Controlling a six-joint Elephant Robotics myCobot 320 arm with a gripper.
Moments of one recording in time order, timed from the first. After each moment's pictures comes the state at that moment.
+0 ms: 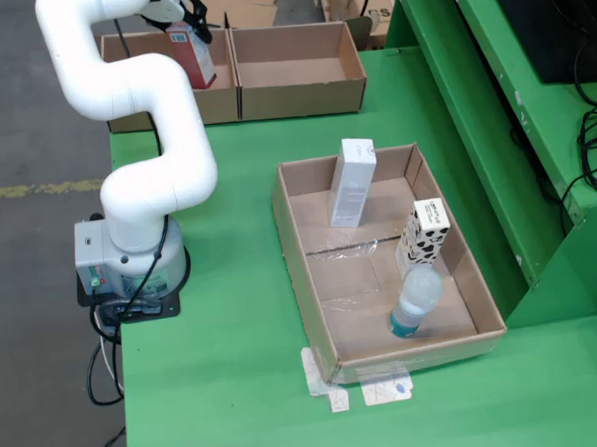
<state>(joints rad) 1.80 -0.92 -0.03 -0.53 0.99 0.68</state>
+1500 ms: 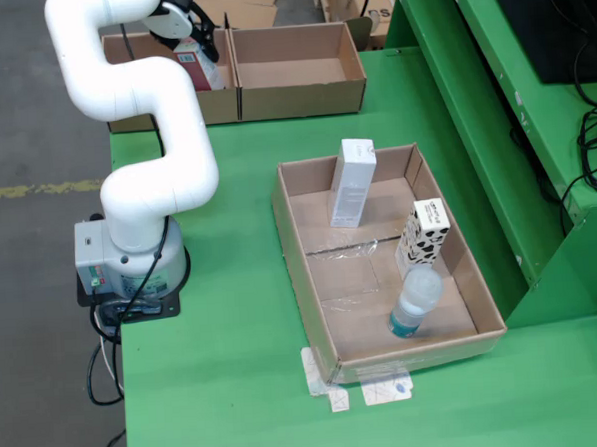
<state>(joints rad) 1.75 -0.98 -0.03 -0.55 1.04 0.66</state>
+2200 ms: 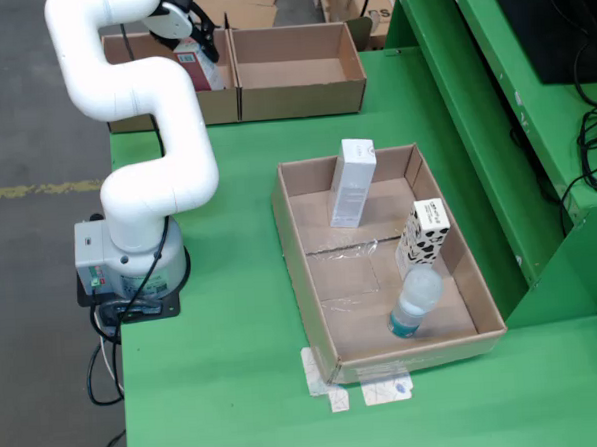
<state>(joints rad) 1.75 -0.98 -0.03 -0.55 1.04 0.66</state>
